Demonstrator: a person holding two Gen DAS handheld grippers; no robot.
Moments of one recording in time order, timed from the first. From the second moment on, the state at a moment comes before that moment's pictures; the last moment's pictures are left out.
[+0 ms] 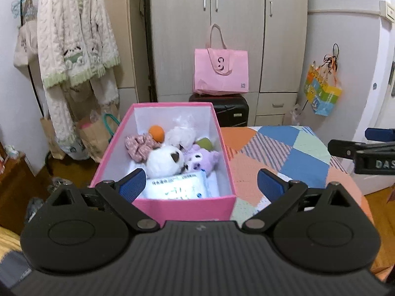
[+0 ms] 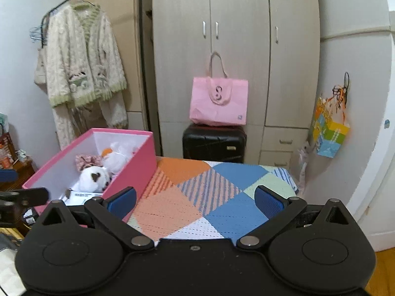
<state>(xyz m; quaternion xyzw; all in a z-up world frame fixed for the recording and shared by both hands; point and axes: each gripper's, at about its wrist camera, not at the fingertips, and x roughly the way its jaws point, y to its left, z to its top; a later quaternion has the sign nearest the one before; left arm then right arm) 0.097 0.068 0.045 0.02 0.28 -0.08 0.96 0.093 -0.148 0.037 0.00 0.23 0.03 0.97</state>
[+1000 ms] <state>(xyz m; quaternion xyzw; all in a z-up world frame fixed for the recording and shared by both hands) 0.063 0.056 0.026 0.01 0.25 -0.07 0.96 0.033 -0.137 0.026 0.00 0.22 -0.03 0.98</state>
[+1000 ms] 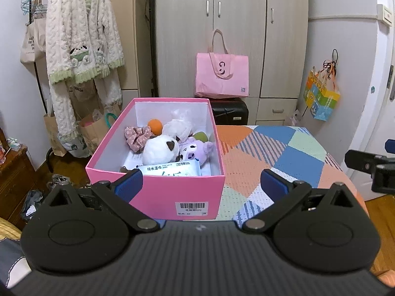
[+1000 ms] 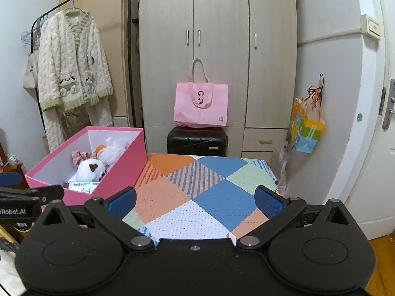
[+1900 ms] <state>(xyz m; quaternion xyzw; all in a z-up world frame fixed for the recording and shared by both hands) 0.039 0.049 0.019 0.03 0.20 -0.03 0.98 0.015 -0.142 0.015 -0.02 0.20 -0.07 0.98</state>
